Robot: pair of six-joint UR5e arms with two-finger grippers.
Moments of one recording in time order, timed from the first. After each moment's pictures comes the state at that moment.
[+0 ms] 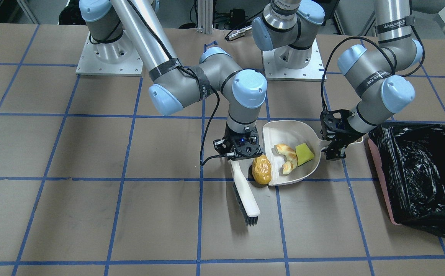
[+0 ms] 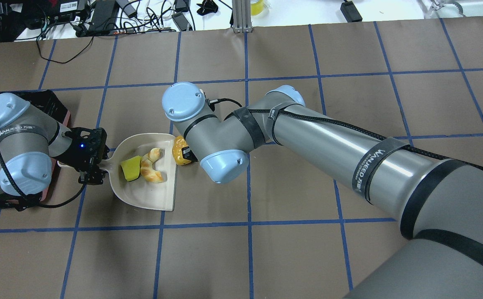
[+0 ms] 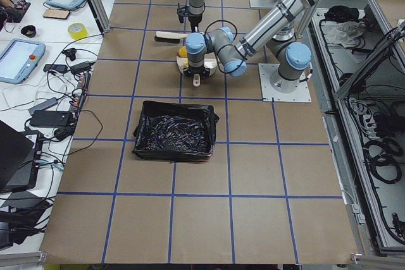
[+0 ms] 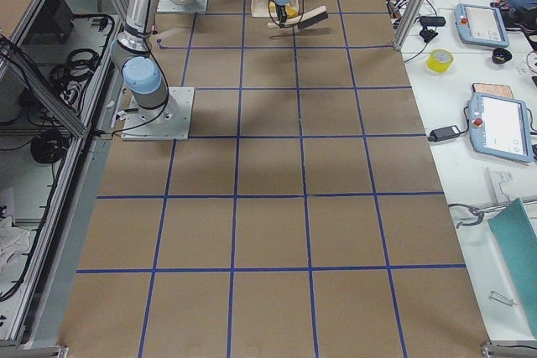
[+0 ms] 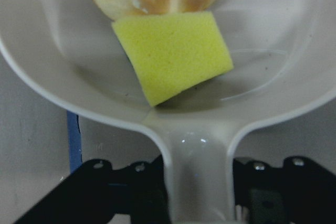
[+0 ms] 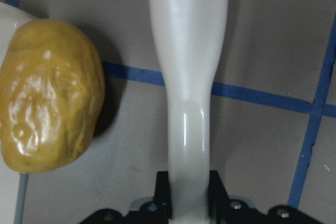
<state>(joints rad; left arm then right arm) -1.15 -1.74 -2.15 -0.92 1.41 2.00 2.16 -1.00 1.58 -2.18 -1.63 0.40</state>
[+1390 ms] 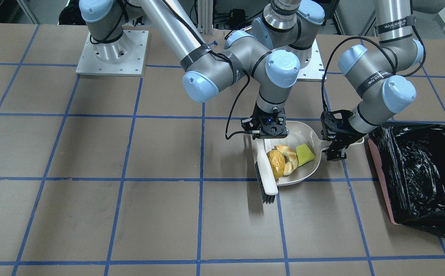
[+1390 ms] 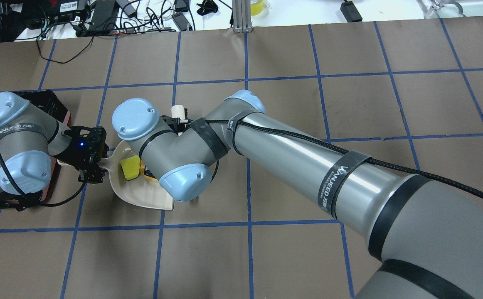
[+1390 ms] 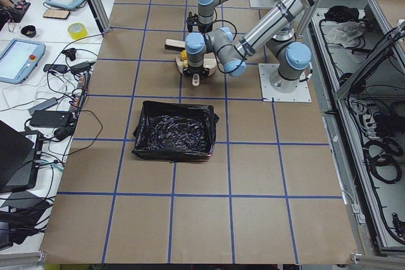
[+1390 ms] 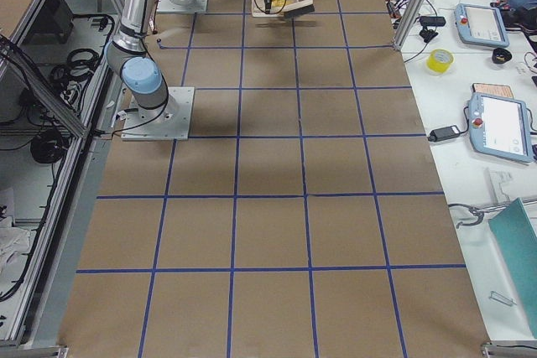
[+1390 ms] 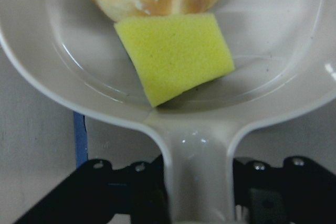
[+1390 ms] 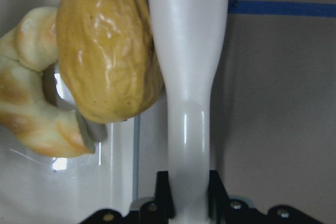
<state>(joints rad) -1.15 -1.74 -2.14 -0.92 1.40 2.00 2.30 -0.97 1.45 -2.05 -1.57 0.70</state>
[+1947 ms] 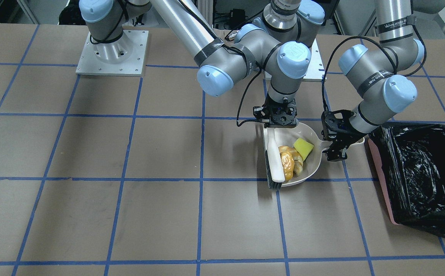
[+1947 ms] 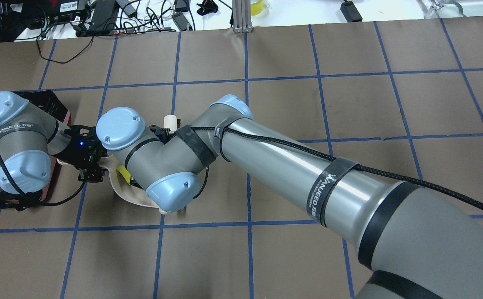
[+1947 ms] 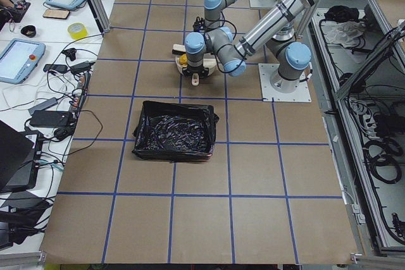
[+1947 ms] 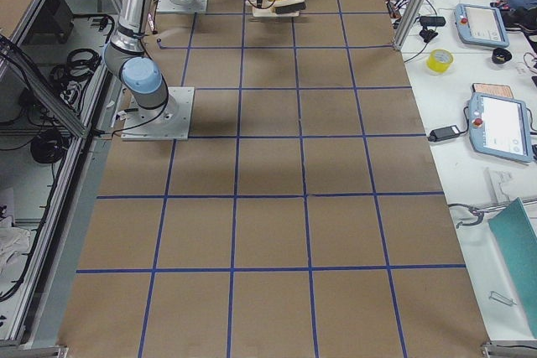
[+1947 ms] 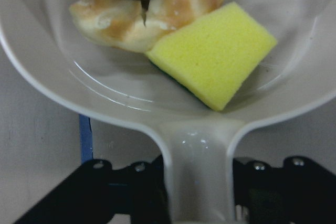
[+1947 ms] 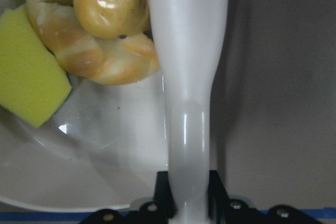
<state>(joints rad) -1.15 -1.74 -2.14 -0.92 1.40 2.00 2.36 -0.96 1.43 -2.04 -1.50 0.83</state>
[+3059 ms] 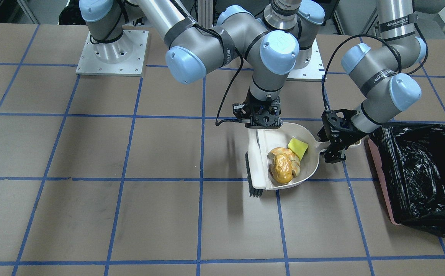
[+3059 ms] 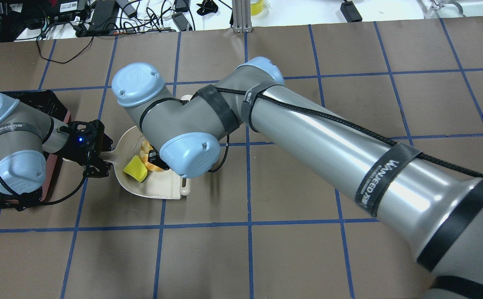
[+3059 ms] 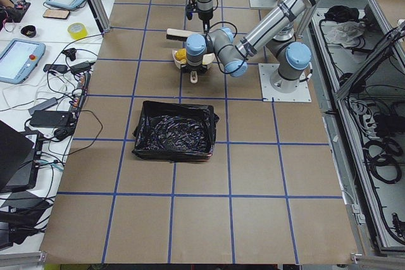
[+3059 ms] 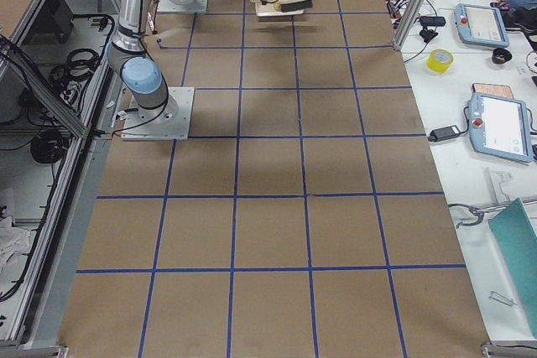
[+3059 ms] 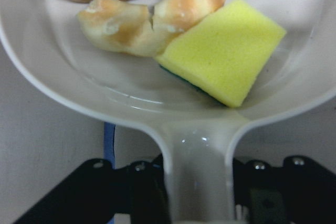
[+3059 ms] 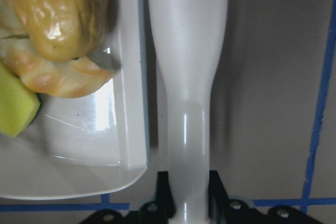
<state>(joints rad) -1.12 -1.73 -2.14 -0.93 1.26 2.01 2.21 -1.09 1.41 -1.81 -1.54 0.64</state>
